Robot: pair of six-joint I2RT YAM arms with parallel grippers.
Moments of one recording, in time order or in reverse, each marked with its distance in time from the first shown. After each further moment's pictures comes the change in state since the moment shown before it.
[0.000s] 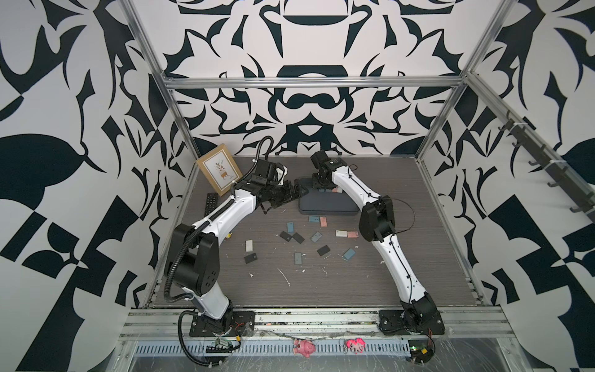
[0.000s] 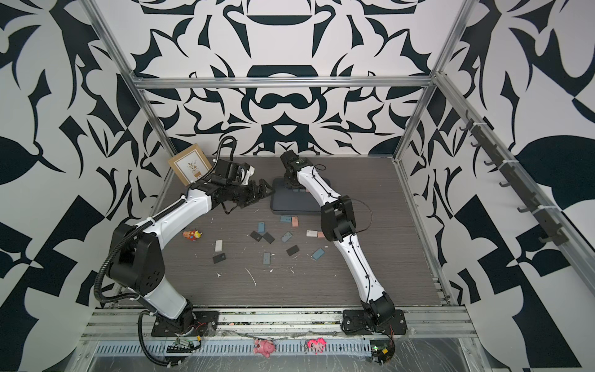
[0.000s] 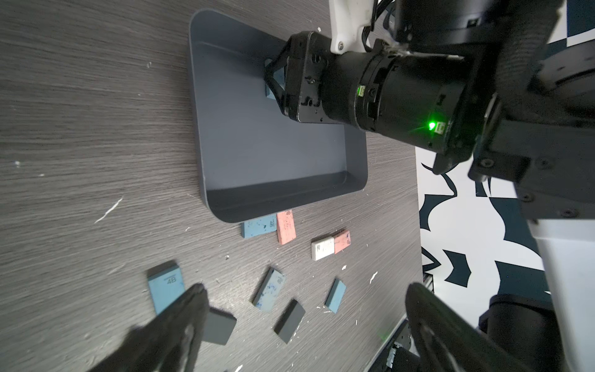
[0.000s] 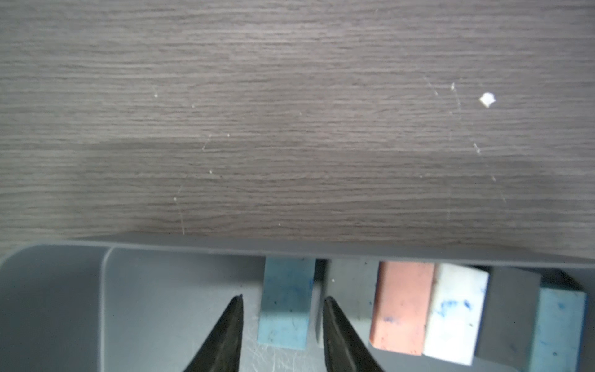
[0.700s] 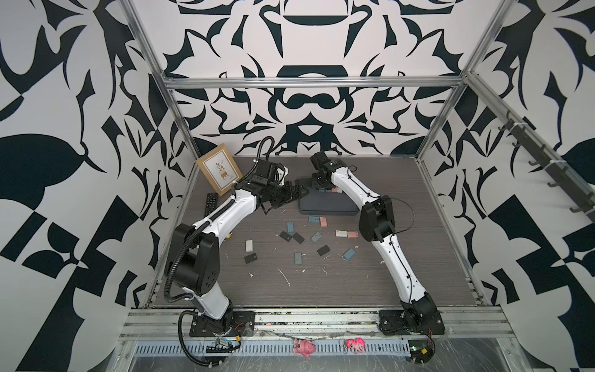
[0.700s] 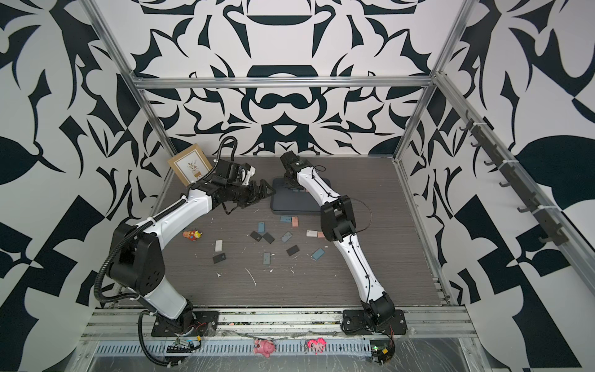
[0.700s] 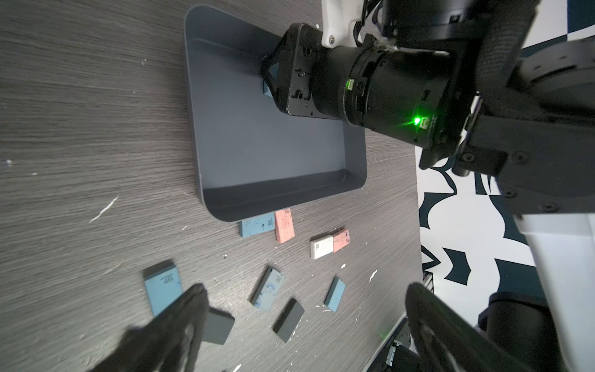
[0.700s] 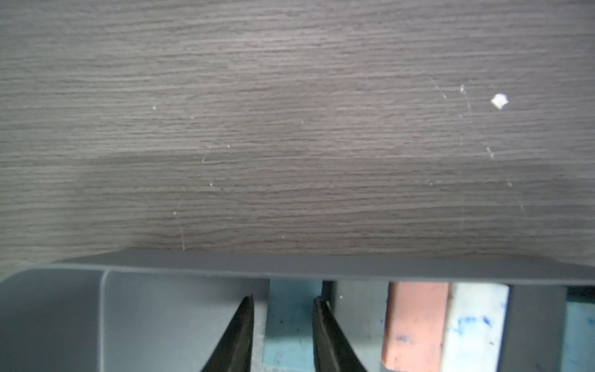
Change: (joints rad) left arm -0.006 0.001 0.000 0.000 0.004 -0.003; right arm 0.000 0.010 -0.028 0.057 0.001 0.025
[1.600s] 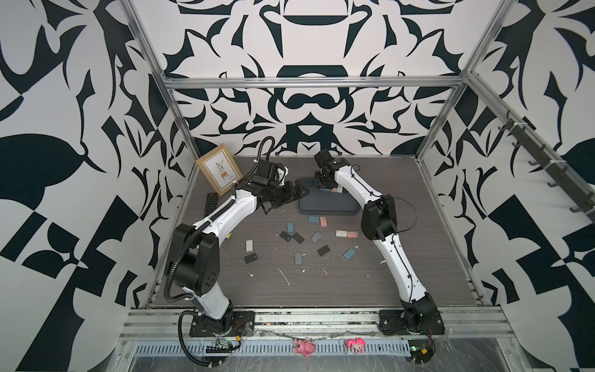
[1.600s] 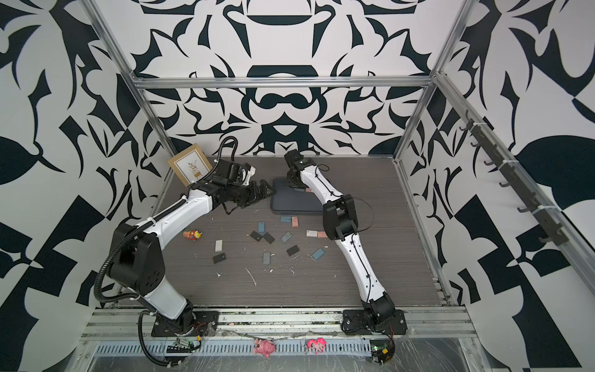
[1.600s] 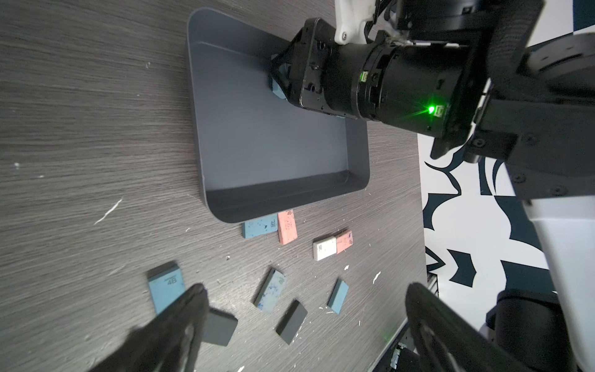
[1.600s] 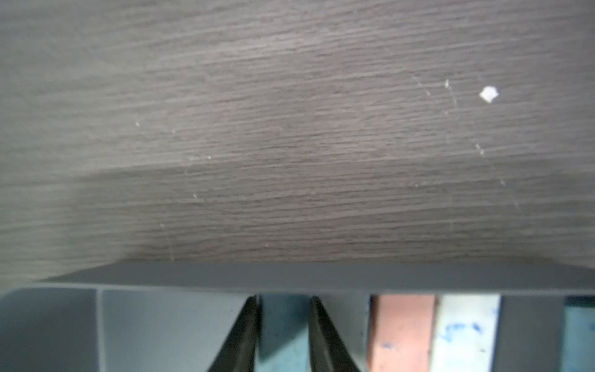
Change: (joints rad) left arm -0.004 0.000 0.000 0.000 -0.014 0.007; right arm -0.035 -0.004 -0.003 0.004 -0.045 0.034
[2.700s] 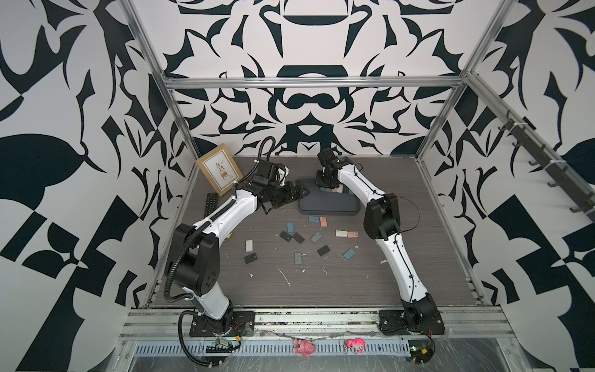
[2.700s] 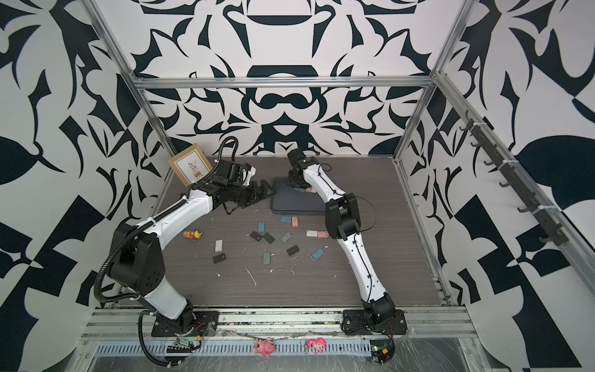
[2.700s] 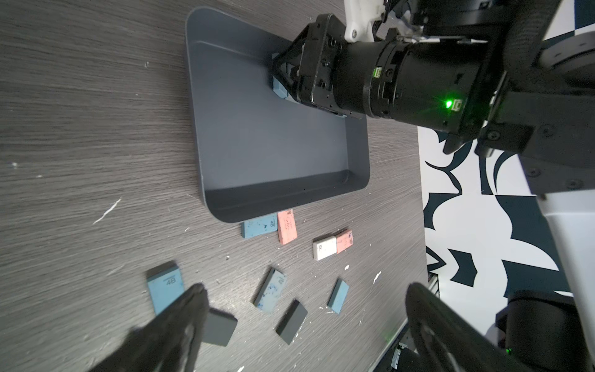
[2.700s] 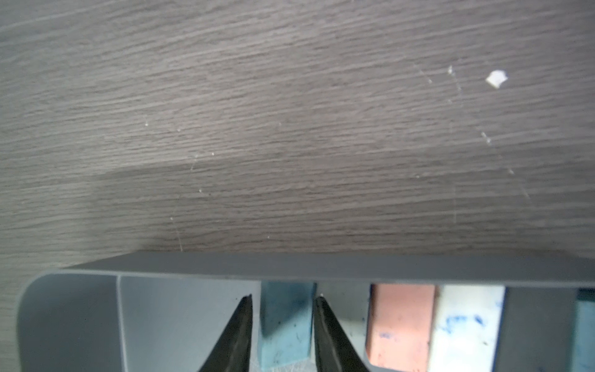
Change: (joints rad) left arm -0.005 0.000 0.000 0.000 -0.005 0.001; right arm -0.014 -0.037 -0.051 0.016 -0.072 0.028
